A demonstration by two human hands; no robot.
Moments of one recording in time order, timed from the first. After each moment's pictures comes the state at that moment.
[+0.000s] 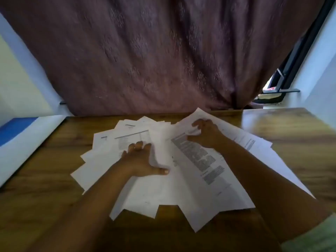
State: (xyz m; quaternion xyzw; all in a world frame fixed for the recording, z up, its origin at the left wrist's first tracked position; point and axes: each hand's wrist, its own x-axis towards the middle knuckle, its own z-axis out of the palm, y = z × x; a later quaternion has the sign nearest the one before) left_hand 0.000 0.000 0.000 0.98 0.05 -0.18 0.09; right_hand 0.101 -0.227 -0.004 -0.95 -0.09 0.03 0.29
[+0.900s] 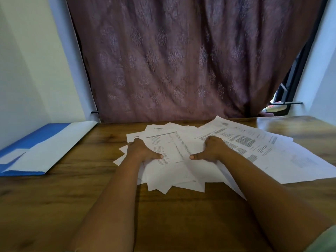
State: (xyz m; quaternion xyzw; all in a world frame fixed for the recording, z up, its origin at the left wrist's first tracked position) left_hand -0.028 0.111 -0.036 0.94 0.17 0.00 0.30; right_hand 0.014 -0.129 -0.043 -0.98 -0.03 0.04 0.17
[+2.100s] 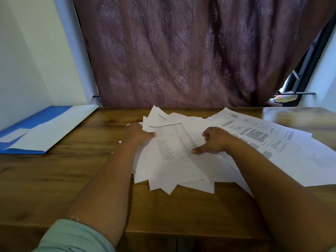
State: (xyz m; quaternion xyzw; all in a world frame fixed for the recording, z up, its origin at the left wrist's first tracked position) left_hand -0.019 0.118 -0.053 0.89 0.18 0.11 0.40; right_hand -0.001 -0.142 -0.038 -0.98 -0.10 0.09 0.15
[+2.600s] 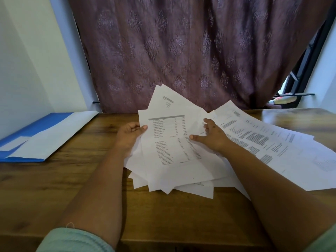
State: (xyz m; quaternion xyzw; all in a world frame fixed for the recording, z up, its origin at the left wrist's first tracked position) left_hand -0.020 0.136 -0.058 0.68 0.05 0.16 0.71; right_hand 0.026 -0.140 -0.058 -0.89 -0.08 -0.01 0.45
